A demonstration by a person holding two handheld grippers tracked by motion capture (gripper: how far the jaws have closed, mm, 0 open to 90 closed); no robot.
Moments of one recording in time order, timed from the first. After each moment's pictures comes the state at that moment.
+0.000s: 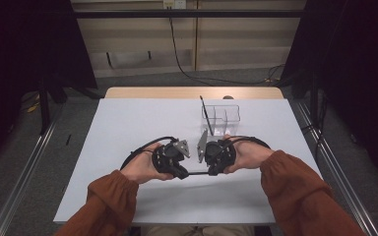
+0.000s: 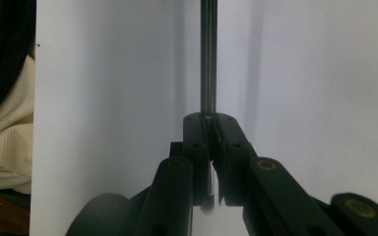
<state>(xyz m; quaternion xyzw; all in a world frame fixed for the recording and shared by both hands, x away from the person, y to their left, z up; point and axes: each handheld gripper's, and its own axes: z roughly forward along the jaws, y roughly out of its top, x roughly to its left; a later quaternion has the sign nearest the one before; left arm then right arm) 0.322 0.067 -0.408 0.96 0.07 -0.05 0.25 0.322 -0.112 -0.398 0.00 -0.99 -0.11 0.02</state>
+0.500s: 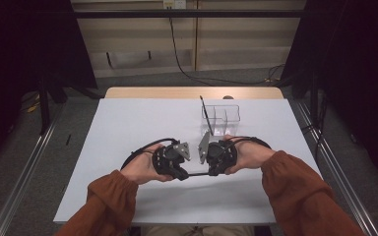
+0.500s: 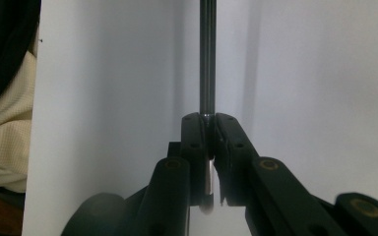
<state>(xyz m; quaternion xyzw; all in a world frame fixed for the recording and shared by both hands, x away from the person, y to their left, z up) 0.319 0.067 -0.407 0.97 0.04 -0.03 0.25 0.320 -0.116 -0.398 0.01 -0.99 -0.13 0.01</state>
